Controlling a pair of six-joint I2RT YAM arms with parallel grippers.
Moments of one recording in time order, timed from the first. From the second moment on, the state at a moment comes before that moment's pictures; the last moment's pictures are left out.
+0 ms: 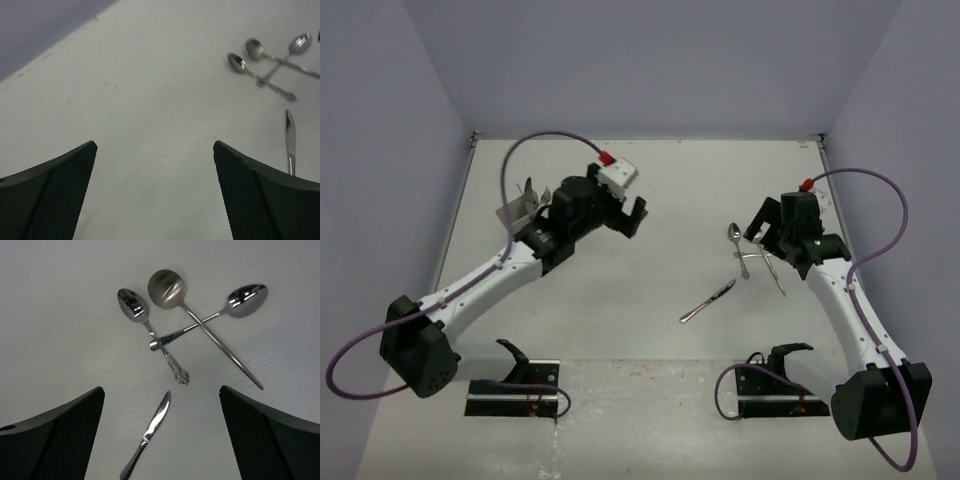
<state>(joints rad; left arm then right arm) -0.57 1.24 1.01 0.00 0.03 0.05 0.14 1.07 0.91 -0.67 0.20 0.59</state>
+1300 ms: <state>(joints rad) -1.22 2.08 1.43 -0.30 -0.11 0.00 0.07 1.06 0.91 -0.78 0.25 0.67</state>
